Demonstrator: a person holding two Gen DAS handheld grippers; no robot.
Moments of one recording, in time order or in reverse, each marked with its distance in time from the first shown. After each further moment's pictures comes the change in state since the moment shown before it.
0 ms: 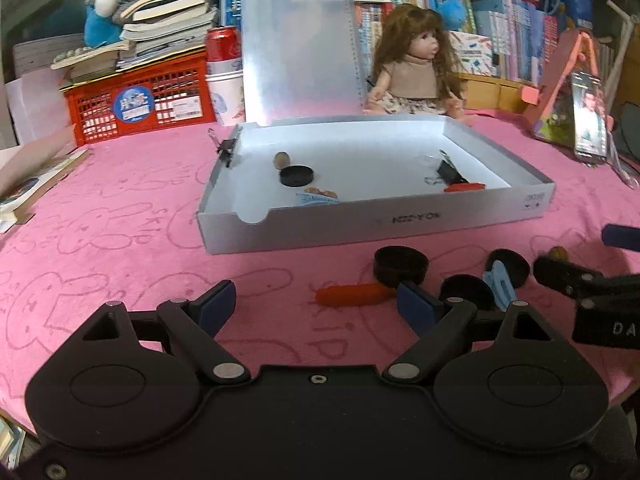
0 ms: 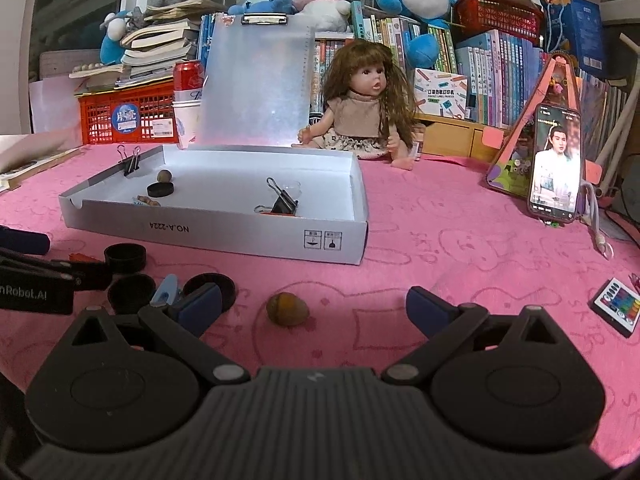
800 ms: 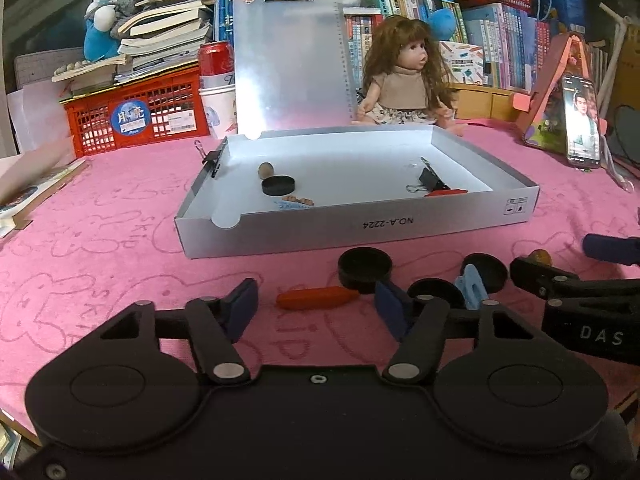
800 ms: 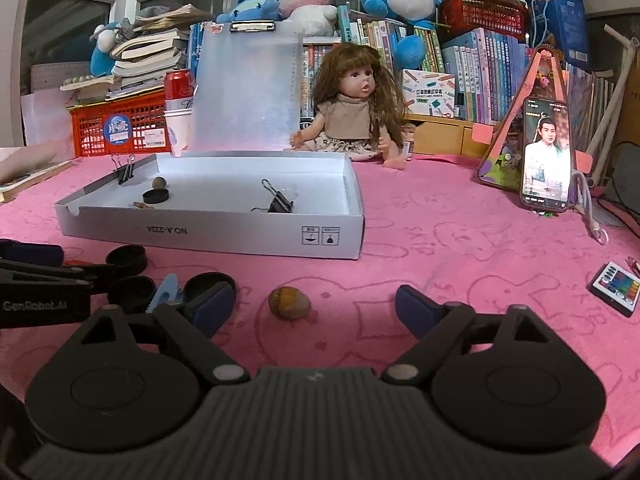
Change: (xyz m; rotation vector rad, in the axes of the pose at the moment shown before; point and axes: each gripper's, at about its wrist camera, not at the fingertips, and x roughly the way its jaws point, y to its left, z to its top) left arm -0.005 -0.020 -0.006 0.010 -0.048 -0.007; right arm -0.004 0.002 -0.009 0.041 -0.028 -0.016
